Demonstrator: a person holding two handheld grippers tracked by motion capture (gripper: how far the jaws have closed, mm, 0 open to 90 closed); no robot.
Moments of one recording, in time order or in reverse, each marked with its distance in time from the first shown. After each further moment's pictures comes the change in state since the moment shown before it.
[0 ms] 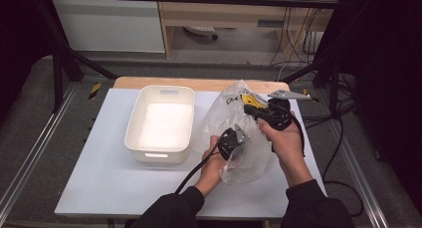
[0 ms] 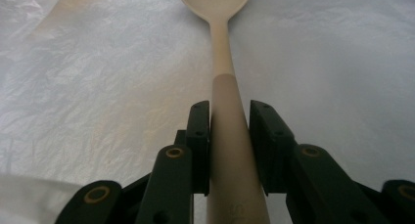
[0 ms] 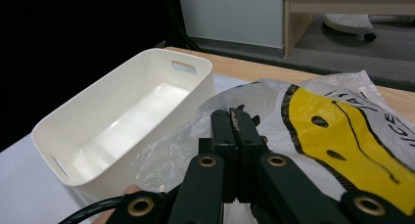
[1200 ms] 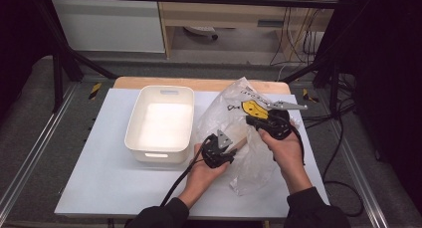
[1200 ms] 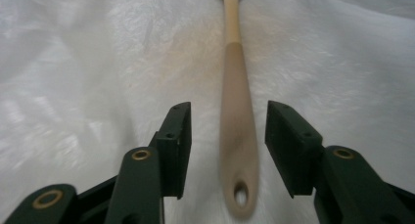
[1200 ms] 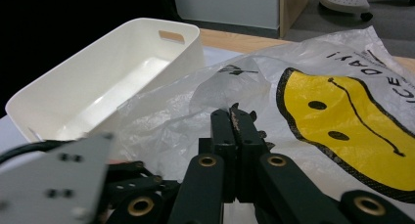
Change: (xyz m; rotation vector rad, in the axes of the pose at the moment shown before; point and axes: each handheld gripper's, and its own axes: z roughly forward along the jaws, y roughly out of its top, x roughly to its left) left arm 0.015 -0.038 -0.038 -0.029 -0.018 -0.097; right arm -0.011 -0.035 0.007 0.064 -0.021 0.011
